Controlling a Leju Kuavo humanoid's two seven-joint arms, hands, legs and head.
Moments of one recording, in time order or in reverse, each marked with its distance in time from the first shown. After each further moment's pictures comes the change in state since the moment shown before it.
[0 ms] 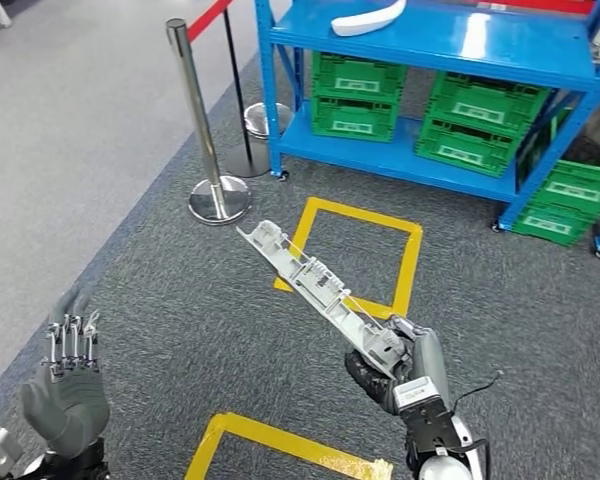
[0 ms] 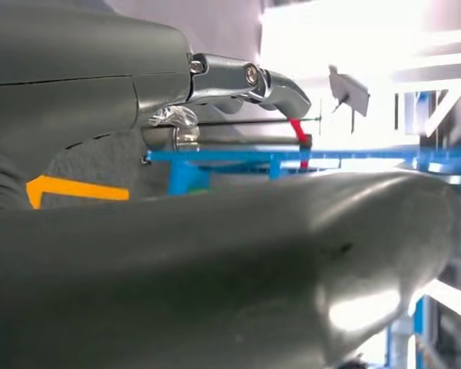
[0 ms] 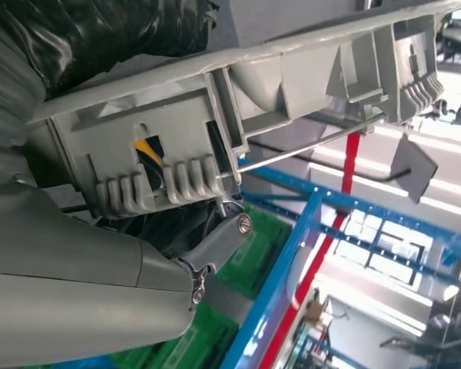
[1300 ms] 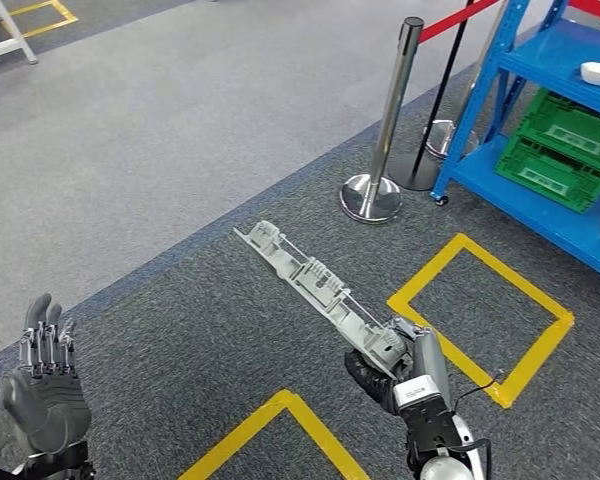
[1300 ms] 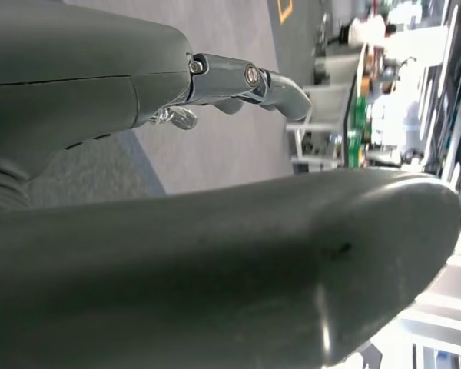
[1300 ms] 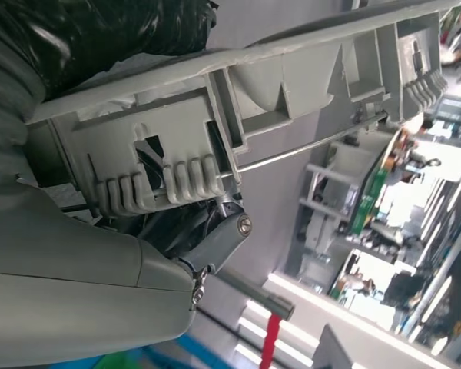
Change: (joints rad) left arm 0.013 -0.008 0.037 -0.025 0.003 0.103 0.064; right arm 0.001 0.000 0.002 -0.014 0.003 0.002 0.021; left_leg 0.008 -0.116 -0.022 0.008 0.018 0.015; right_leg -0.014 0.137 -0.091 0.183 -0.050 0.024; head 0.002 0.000
